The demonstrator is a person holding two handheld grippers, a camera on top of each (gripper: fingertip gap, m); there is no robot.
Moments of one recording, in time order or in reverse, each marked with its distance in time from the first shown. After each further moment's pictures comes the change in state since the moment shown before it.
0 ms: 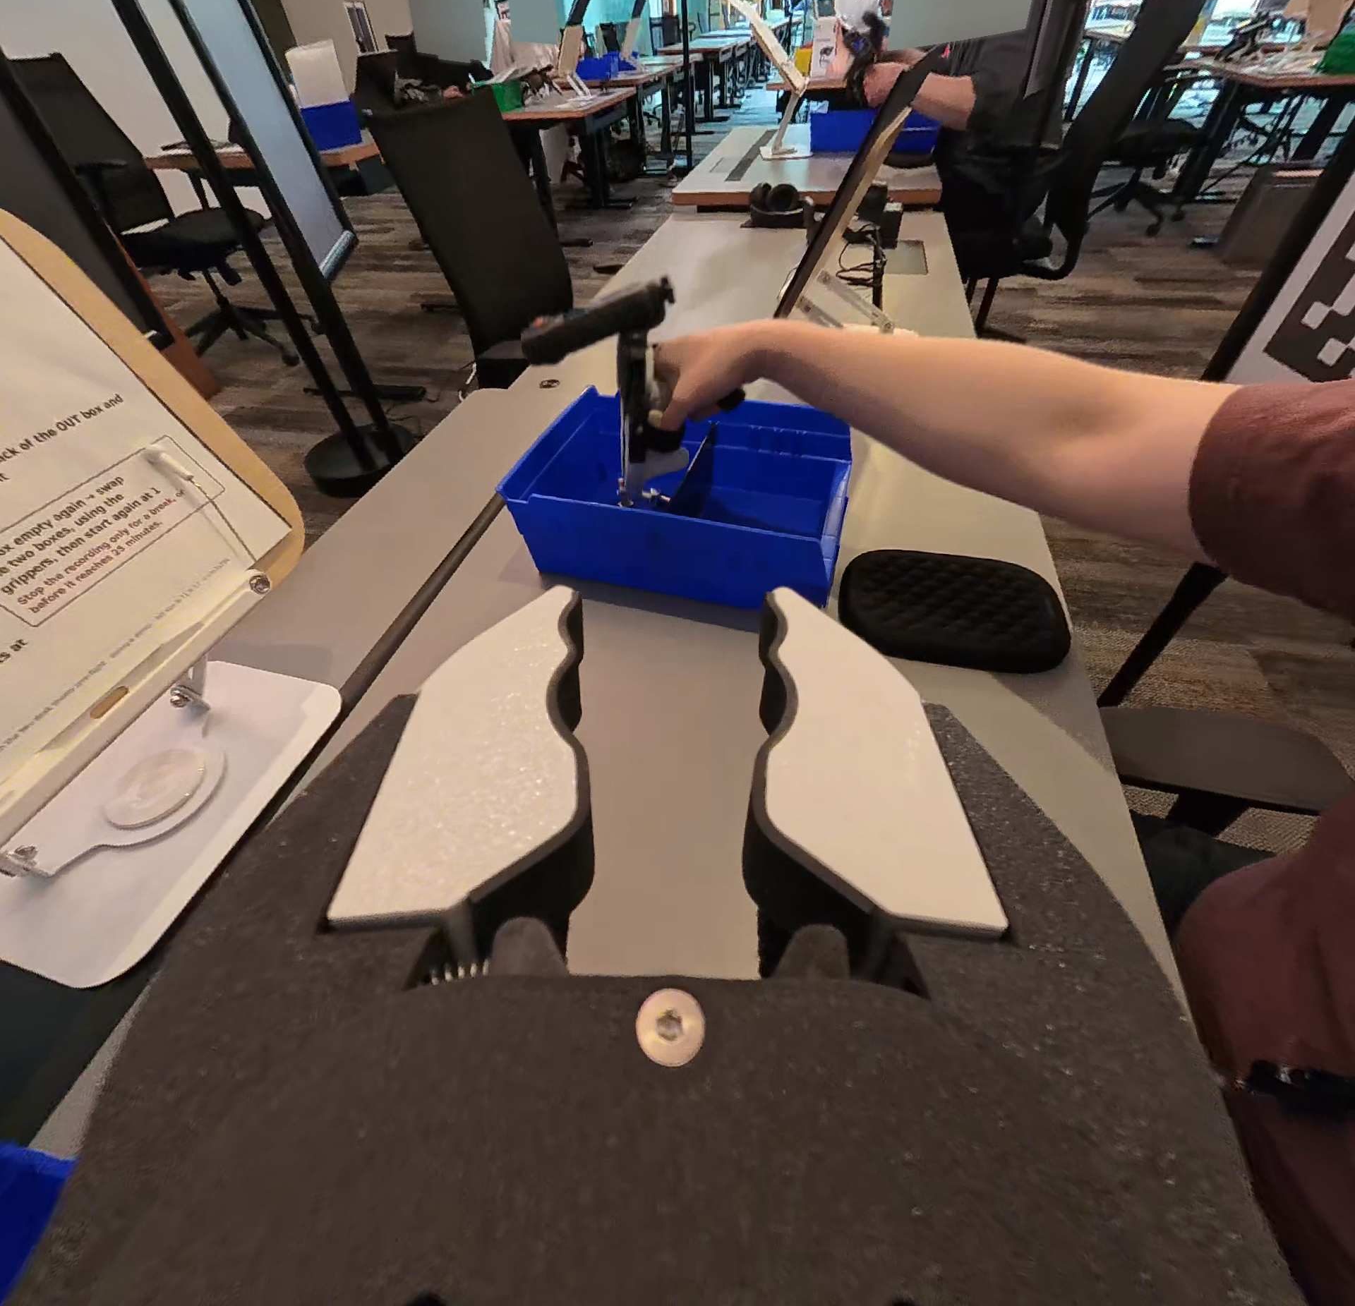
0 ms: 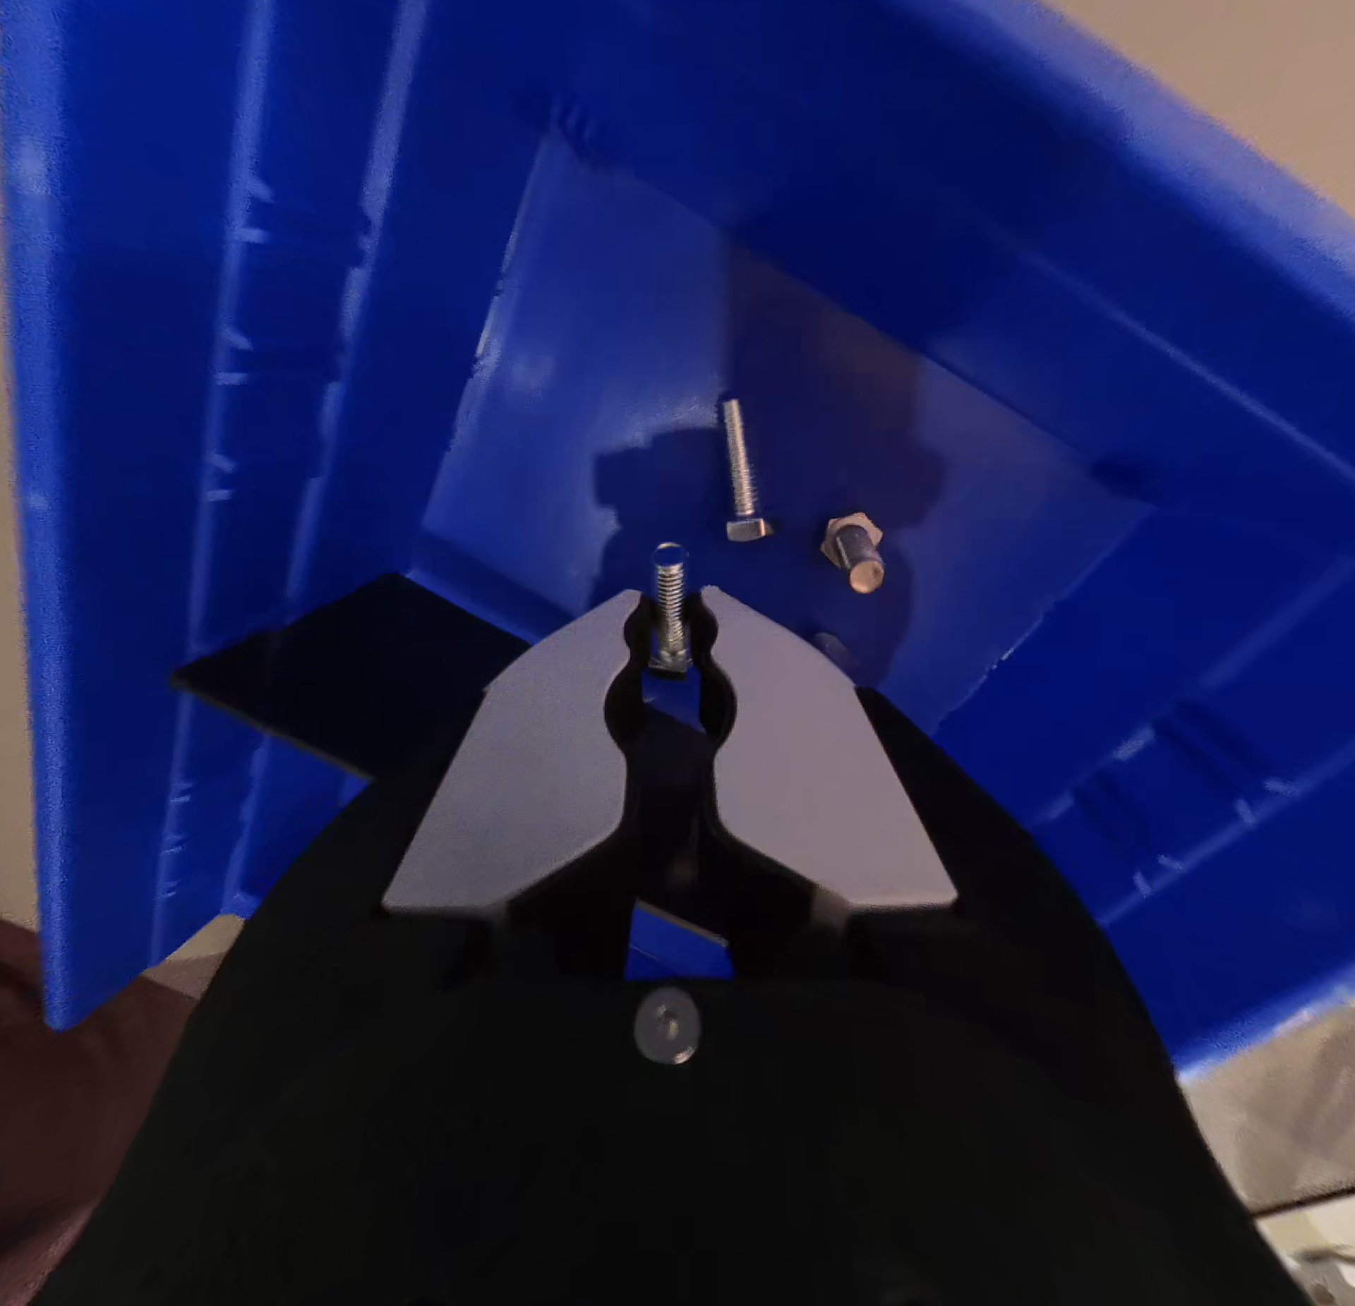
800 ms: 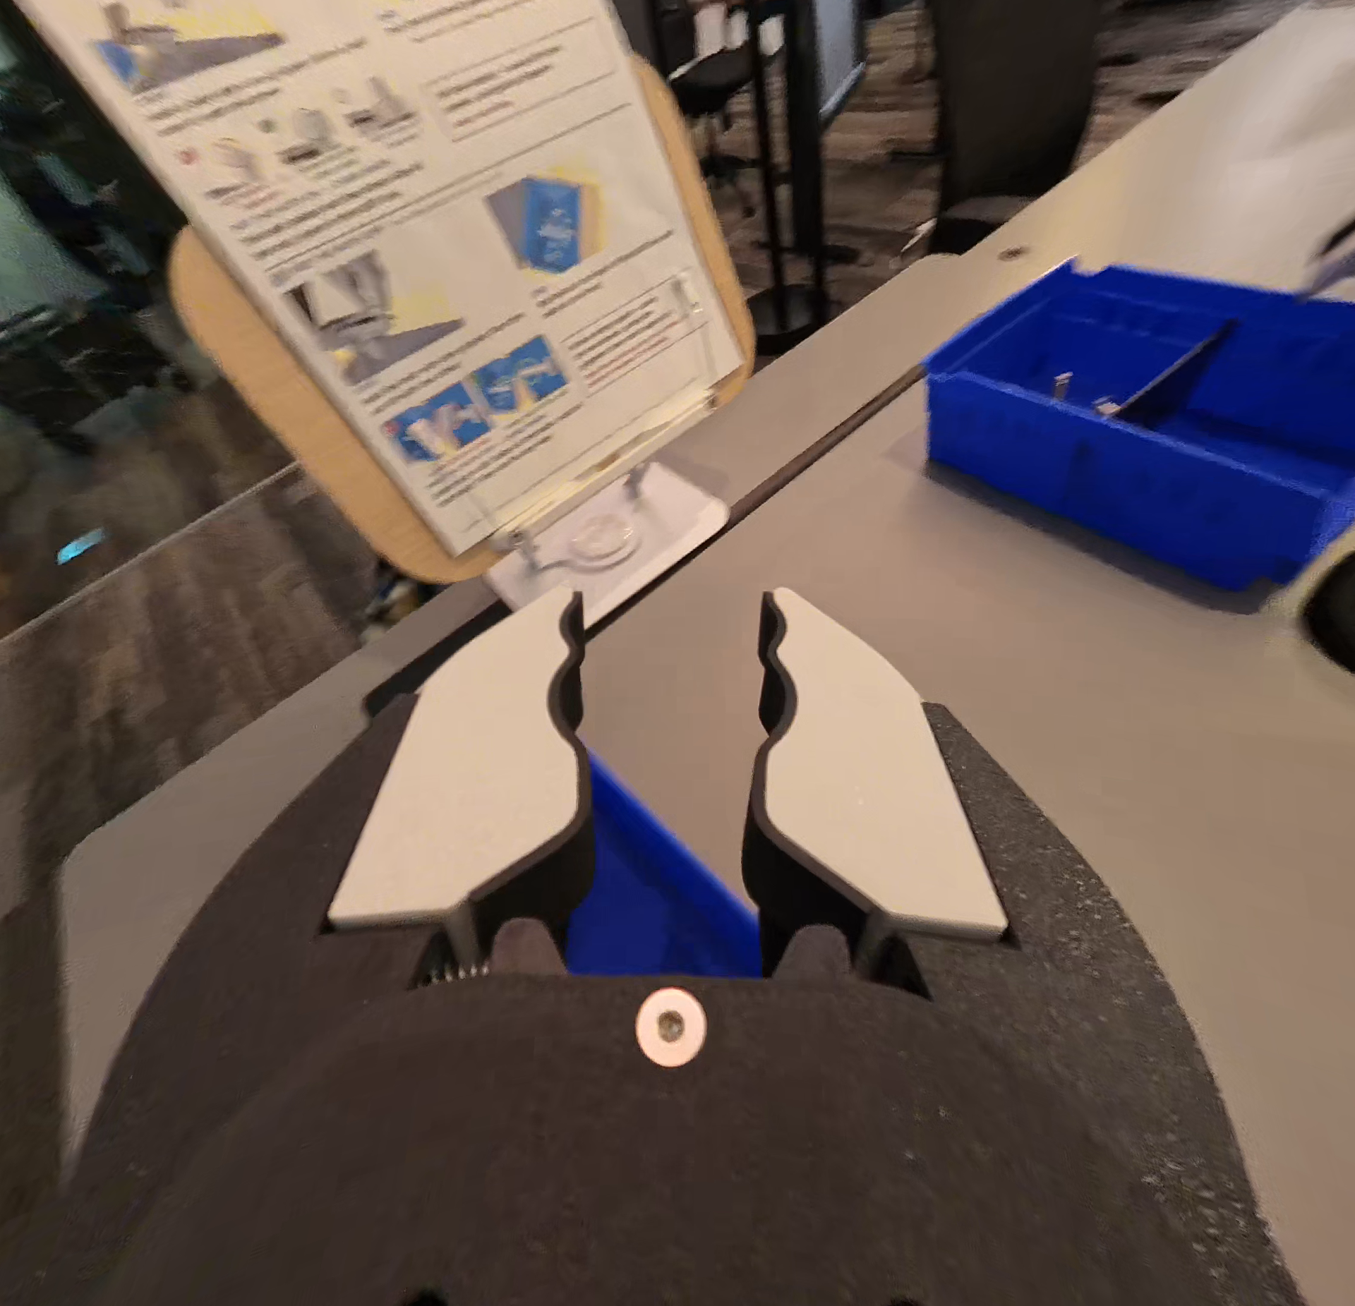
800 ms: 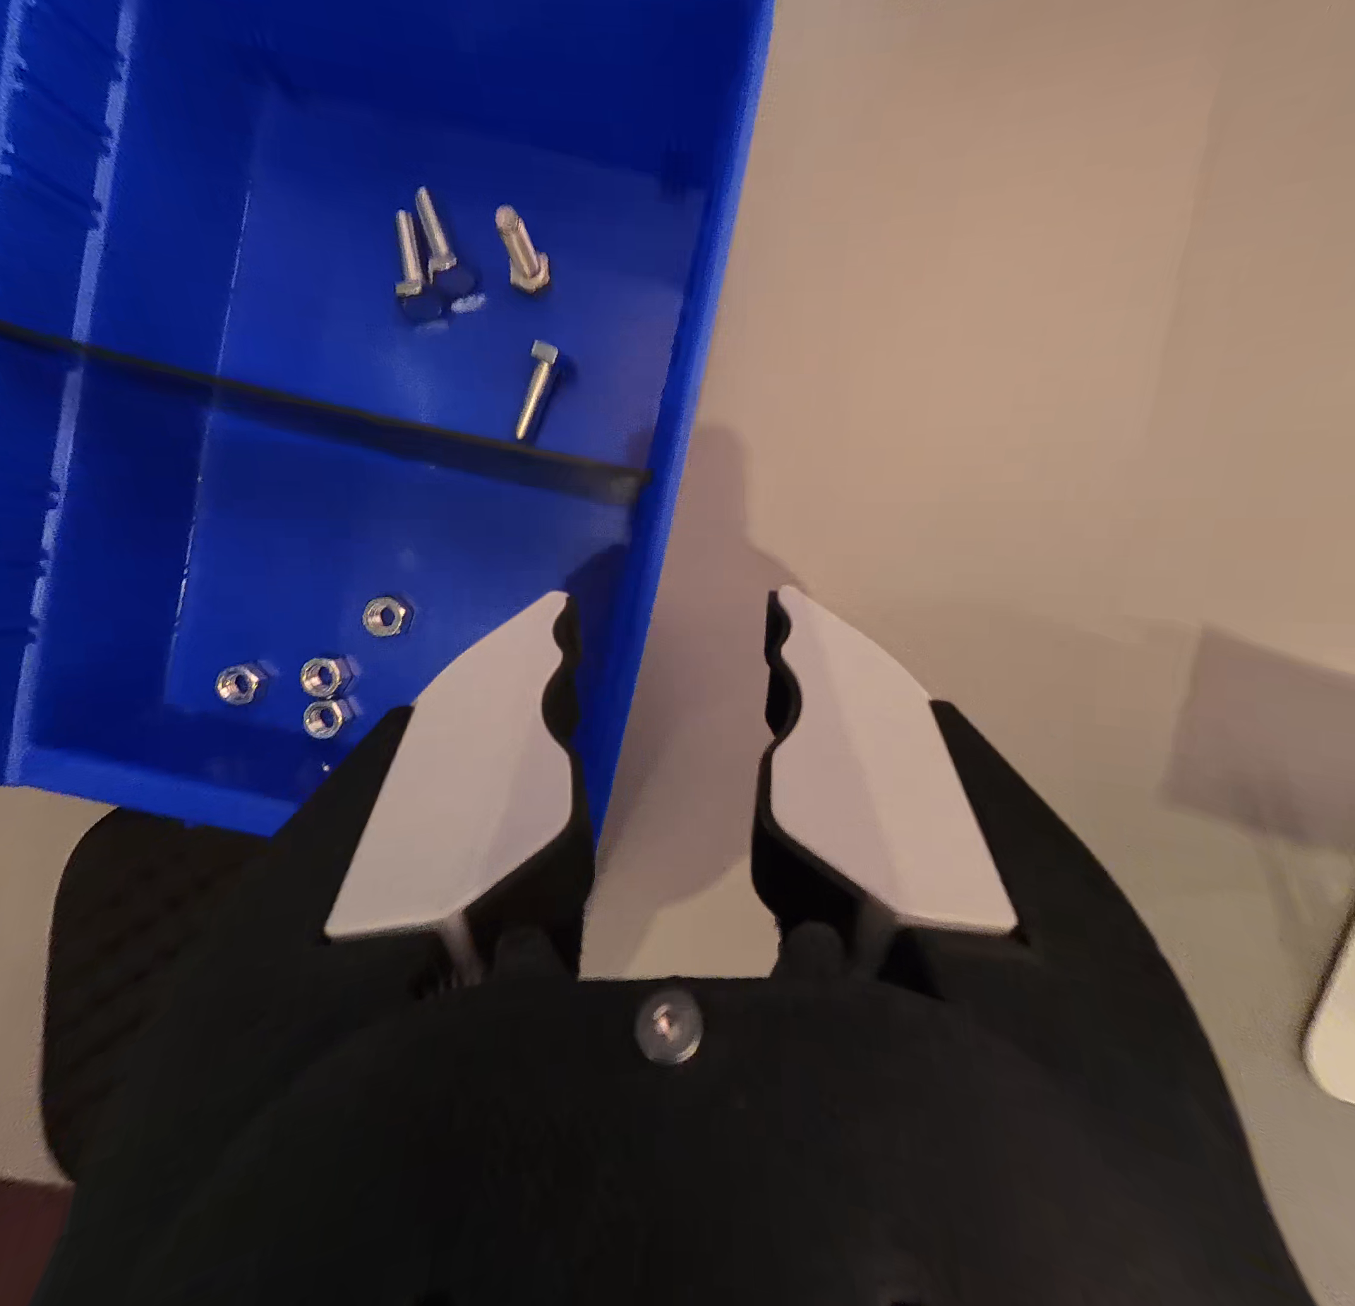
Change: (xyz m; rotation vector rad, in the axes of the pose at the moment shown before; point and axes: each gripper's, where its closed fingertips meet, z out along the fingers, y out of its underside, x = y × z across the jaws) left arm -0.088 0.019 -0.093 -0.180 -0.650 -0.018; right arm 0.064 0.117 -0.090 0.394 0.233 0.201
